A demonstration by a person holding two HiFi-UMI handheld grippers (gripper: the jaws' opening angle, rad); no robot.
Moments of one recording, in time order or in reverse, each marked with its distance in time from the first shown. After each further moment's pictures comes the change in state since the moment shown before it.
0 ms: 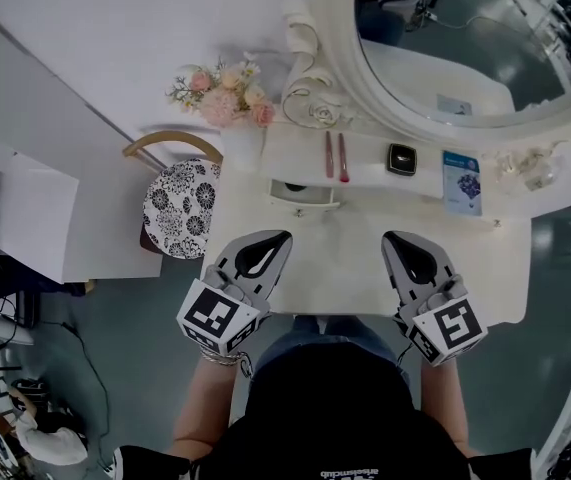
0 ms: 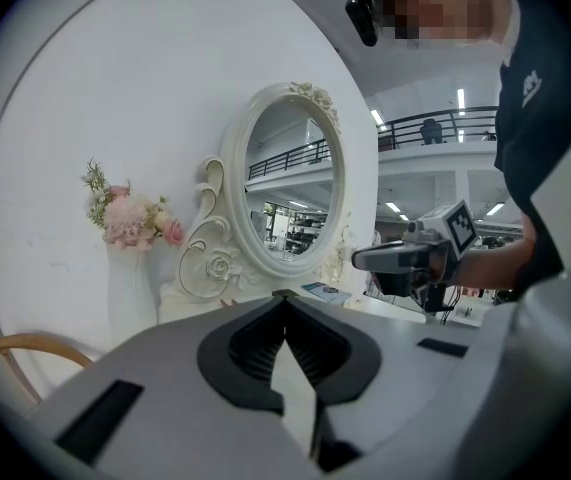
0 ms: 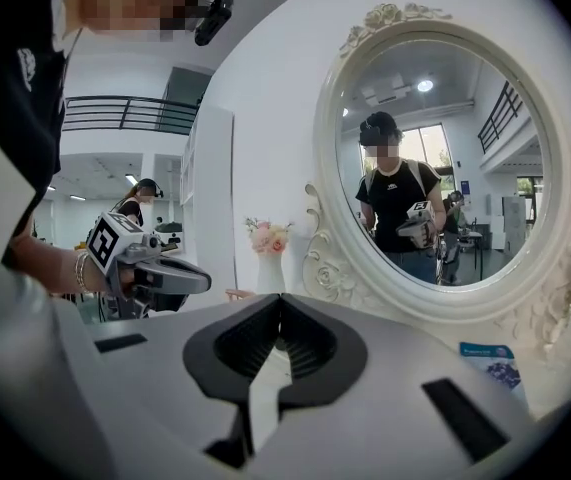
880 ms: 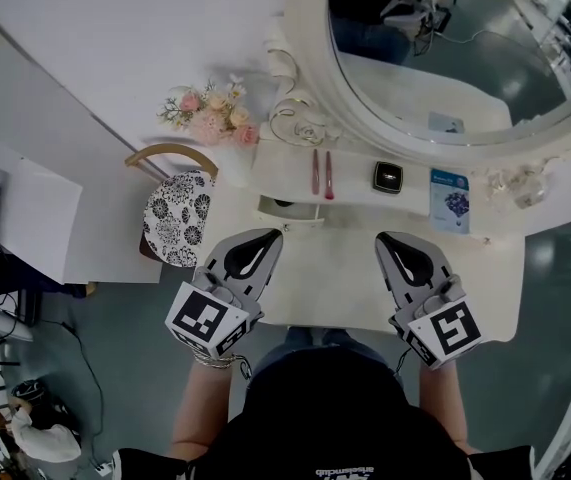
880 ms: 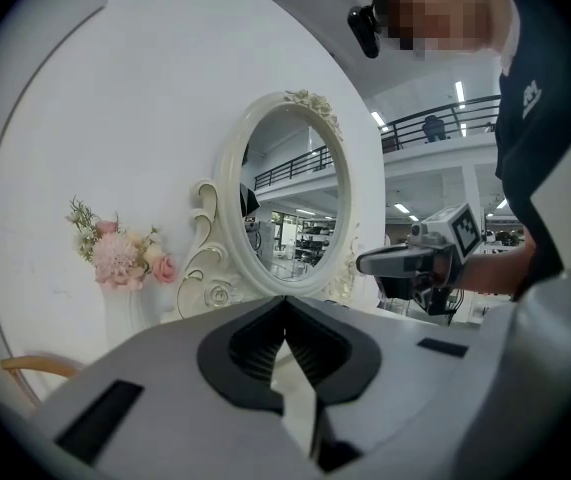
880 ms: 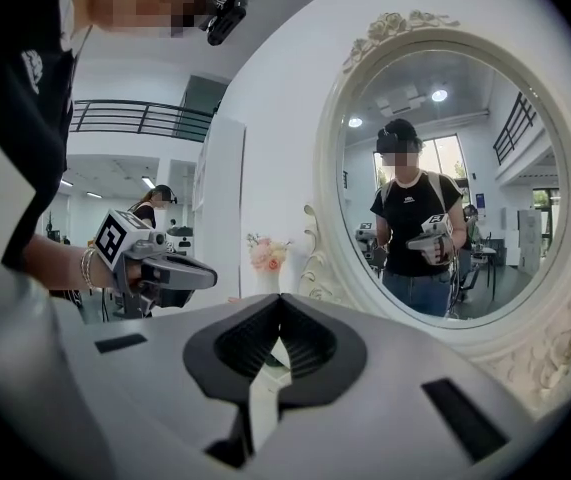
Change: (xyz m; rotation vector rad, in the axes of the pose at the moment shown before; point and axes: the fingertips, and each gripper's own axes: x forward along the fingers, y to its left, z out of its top) left arm 0.020 -0.008 0.046 0.036 -0.055 0.075; right arm -0.011 -0.029 0.035 -0.068 -0.057 0.070
